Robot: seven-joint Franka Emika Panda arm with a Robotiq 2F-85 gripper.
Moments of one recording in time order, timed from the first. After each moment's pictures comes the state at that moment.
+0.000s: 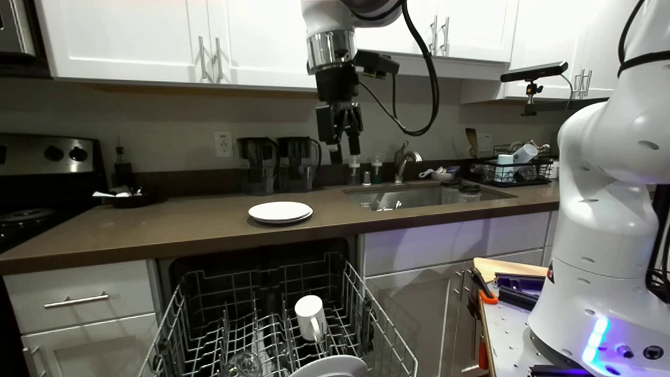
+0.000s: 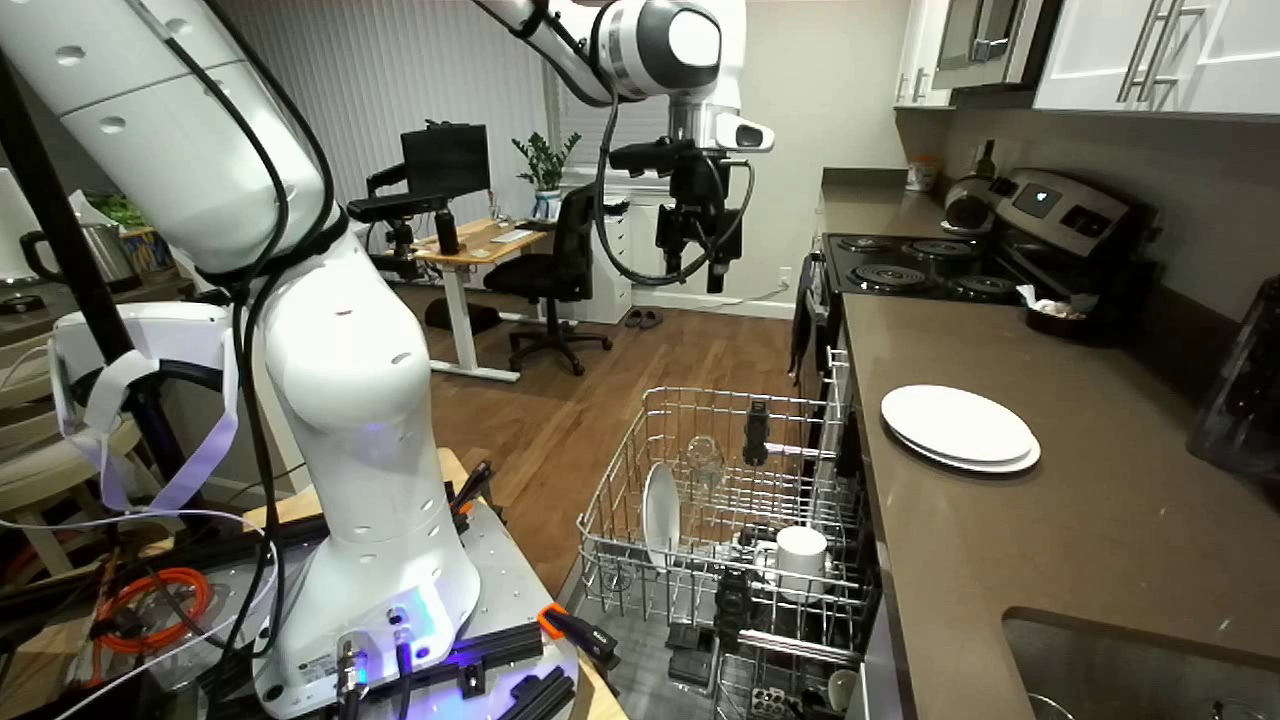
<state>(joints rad) -0.01 -0.32 0.09 -2.34 -0.07 1.90 0.18</state>
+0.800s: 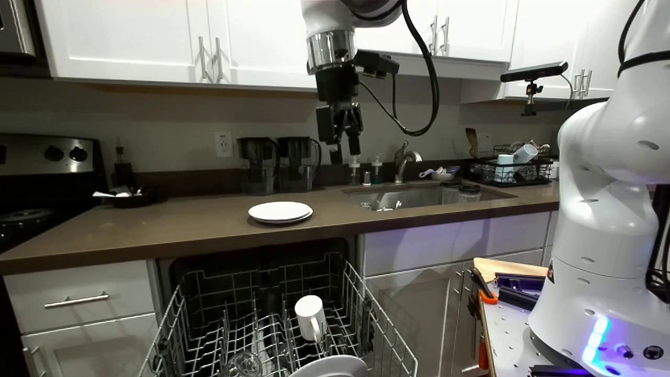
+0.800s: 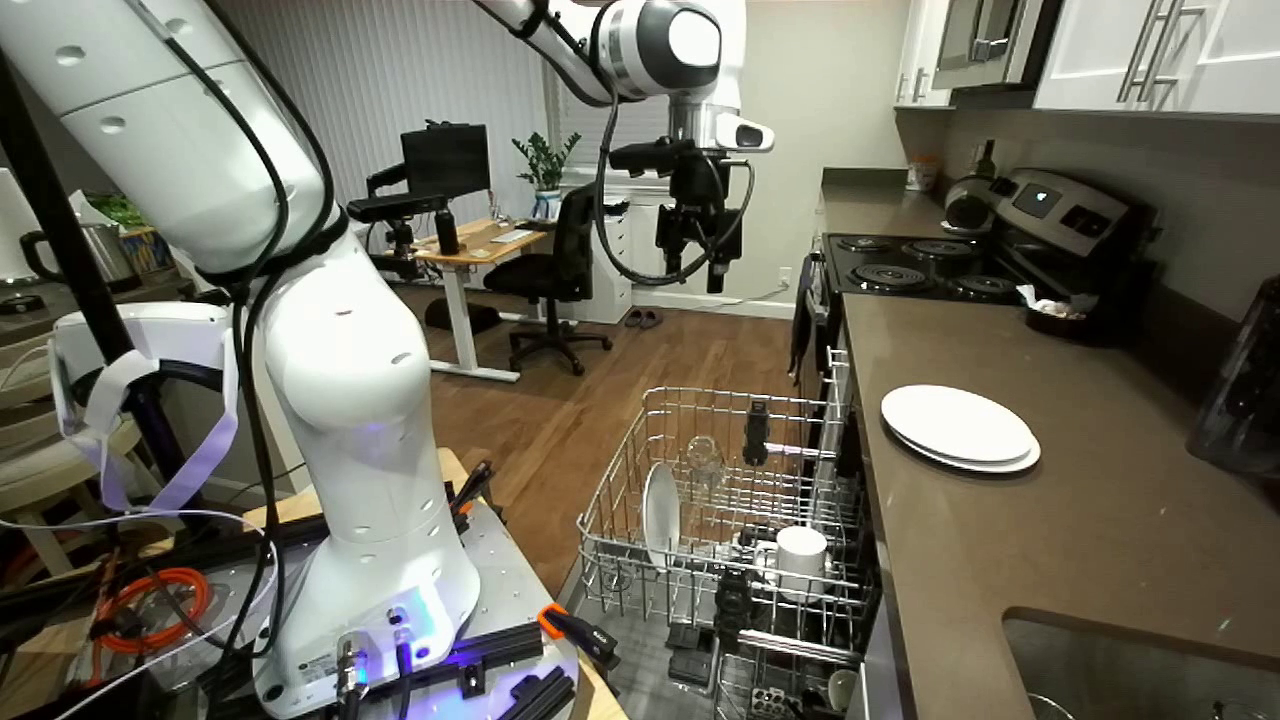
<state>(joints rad) -0.01 -0.32 0.09 -2.34 -0.07 1.90 0.18</state>
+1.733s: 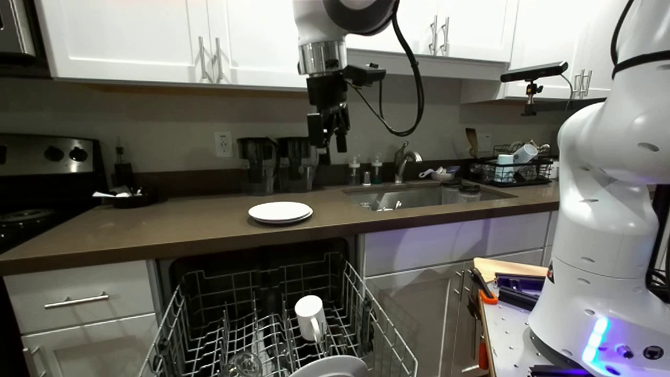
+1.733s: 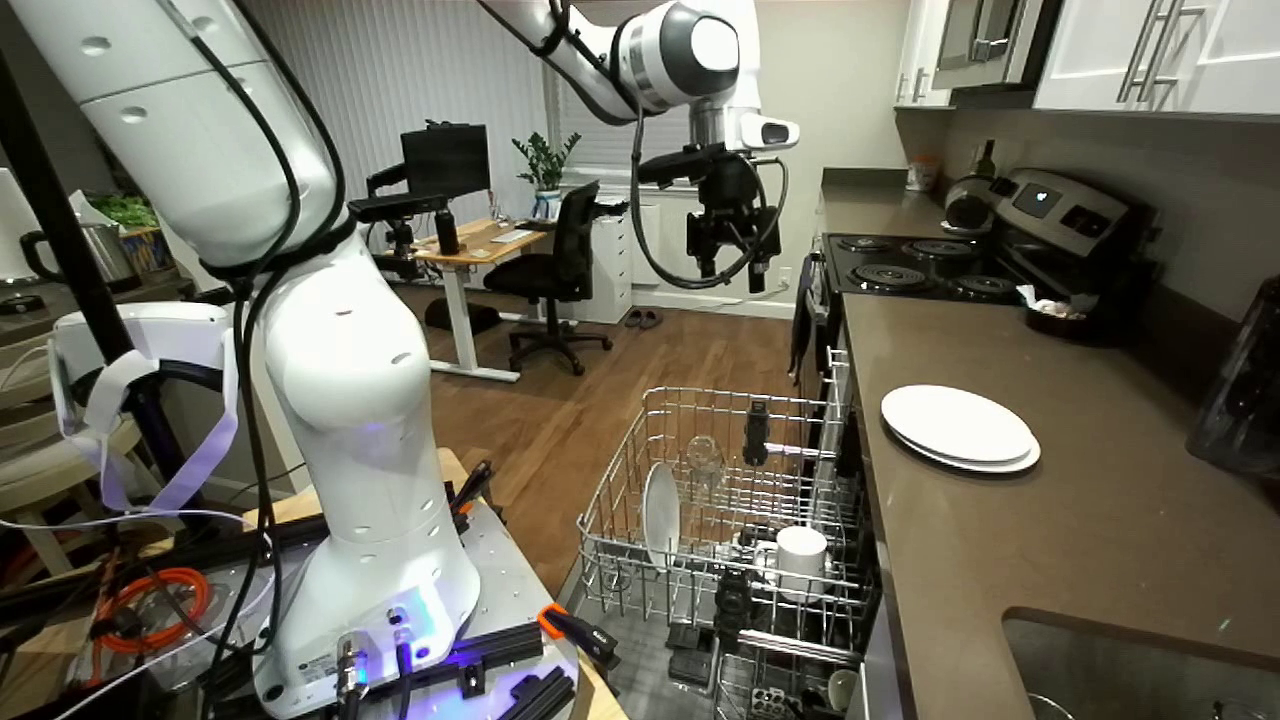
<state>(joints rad) -0.01 -0.25 0.06 -2.31 -0.21 2.01 0.18</state>
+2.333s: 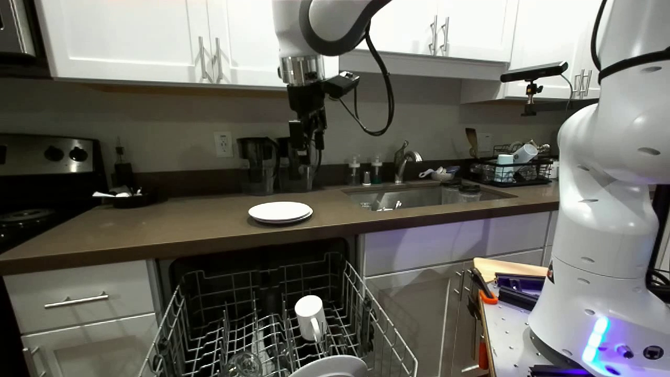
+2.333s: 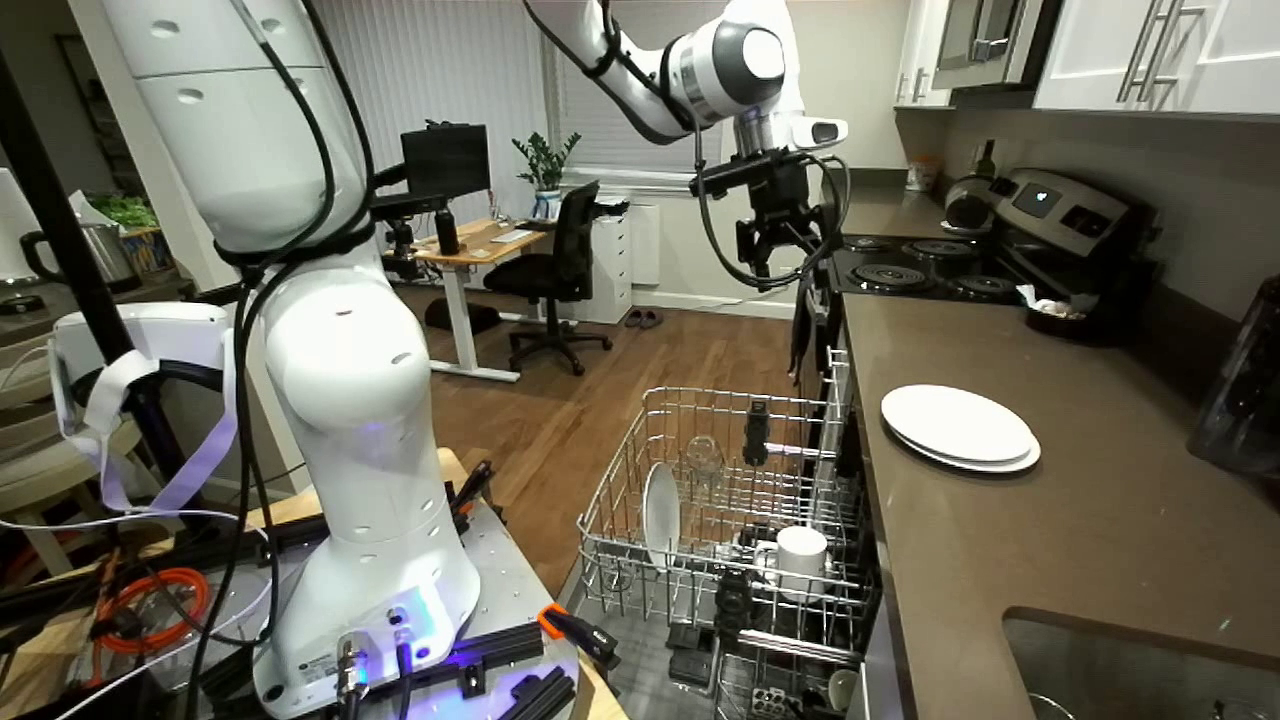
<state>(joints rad) -0.01 -0.08 0.01 -2.16 -0.36 2.10 0.13</state>
